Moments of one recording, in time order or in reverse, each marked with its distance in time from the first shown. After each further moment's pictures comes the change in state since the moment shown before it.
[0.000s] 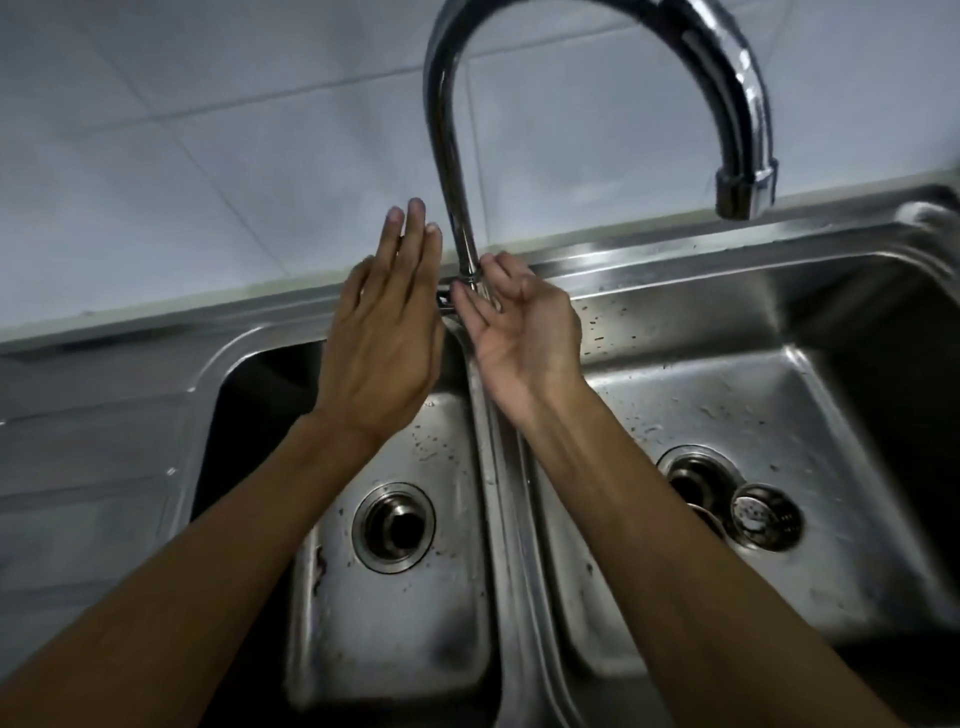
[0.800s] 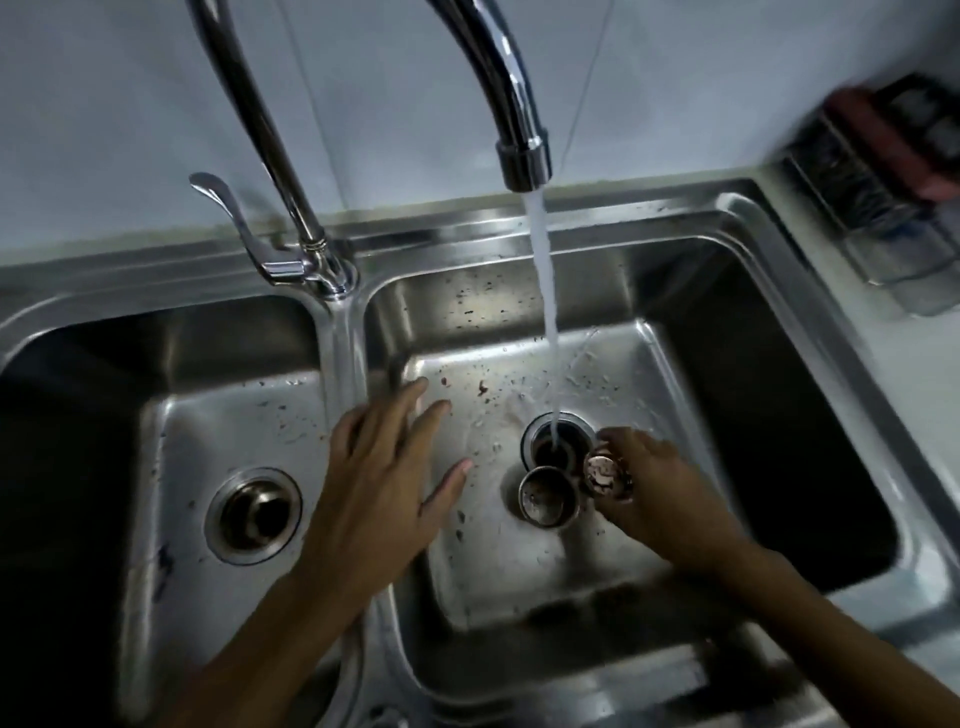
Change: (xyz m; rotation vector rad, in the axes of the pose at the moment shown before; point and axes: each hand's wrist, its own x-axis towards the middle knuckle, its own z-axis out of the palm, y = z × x) left_hand -0.084 0.135 0.023 -0.347 -0.273 0.001; right_hand -0.131 -0.163 -0.226 -2.468 0.125 -0.068
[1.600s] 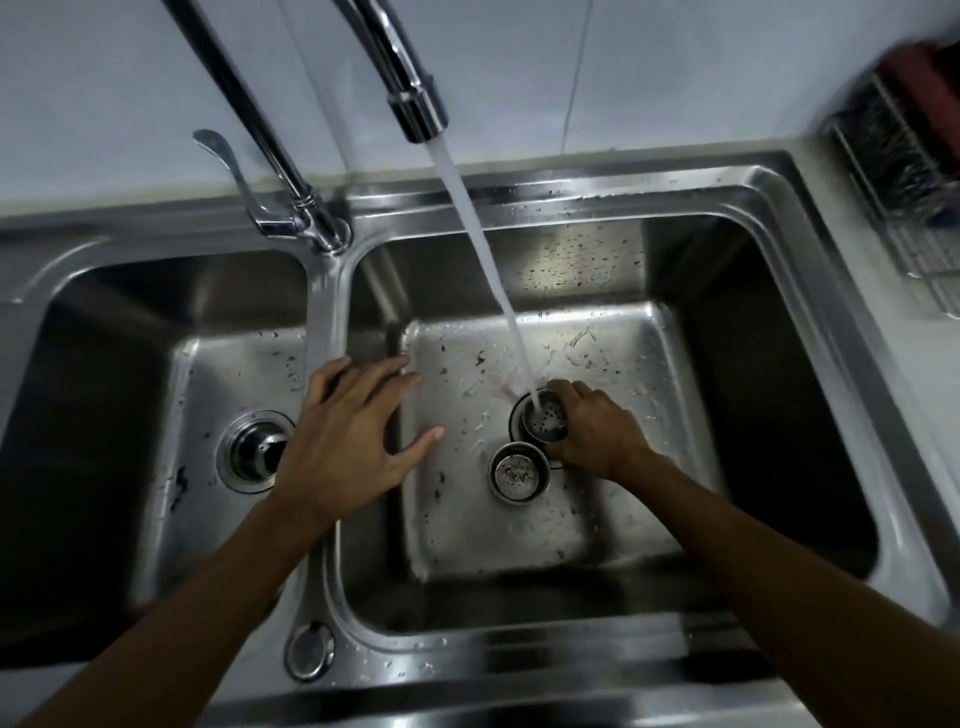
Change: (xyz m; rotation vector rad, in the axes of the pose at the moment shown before) left_hand 0.005 0.019 0.009 0.146 -0.141 -0.136; right_hand 0.100 0.044 0.064 0.024 -0.042 -0.214
